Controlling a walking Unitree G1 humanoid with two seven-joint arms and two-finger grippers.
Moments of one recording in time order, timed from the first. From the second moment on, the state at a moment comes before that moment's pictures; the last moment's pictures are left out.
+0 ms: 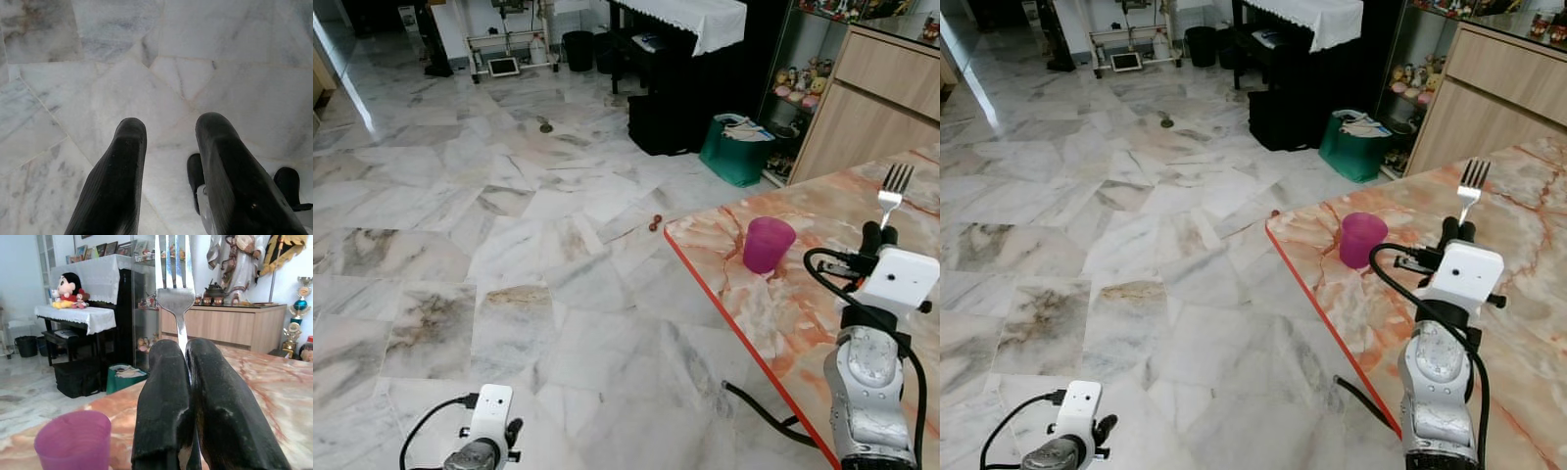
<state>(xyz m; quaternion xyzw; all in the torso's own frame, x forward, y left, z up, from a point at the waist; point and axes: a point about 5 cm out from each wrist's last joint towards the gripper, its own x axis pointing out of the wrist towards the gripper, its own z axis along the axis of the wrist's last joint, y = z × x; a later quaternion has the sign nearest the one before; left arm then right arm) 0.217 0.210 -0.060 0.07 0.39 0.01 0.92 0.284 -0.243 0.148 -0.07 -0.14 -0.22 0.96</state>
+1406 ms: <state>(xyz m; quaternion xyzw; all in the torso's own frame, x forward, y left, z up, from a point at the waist) 0.217 0.205 -0.060 0.05 0.38 0.01 0.92 0.293 -0.236 0.151 -0.07 -0.15 -0.20 0.97</state>
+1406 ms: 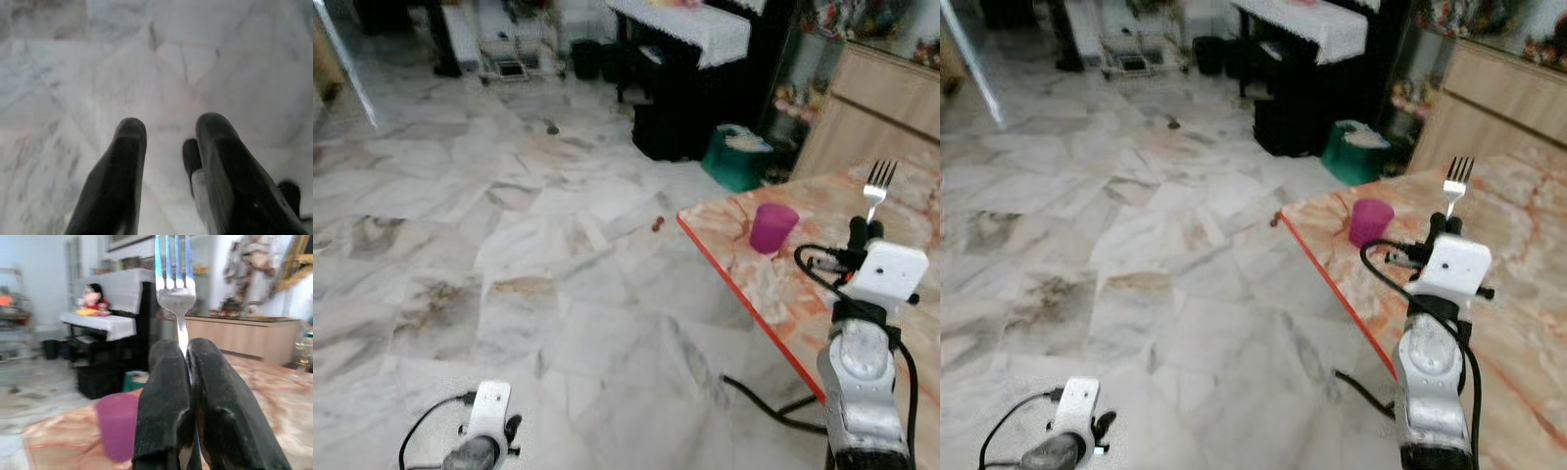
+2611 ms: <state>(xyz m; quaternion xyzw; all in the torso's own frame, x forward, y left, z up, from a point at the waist) 0.223 0.207 -0.056 0.05 0.37 0.02 0.93 0.297 -0.233 0.151 -0.07 -0.14 -0.19 0.97</state>
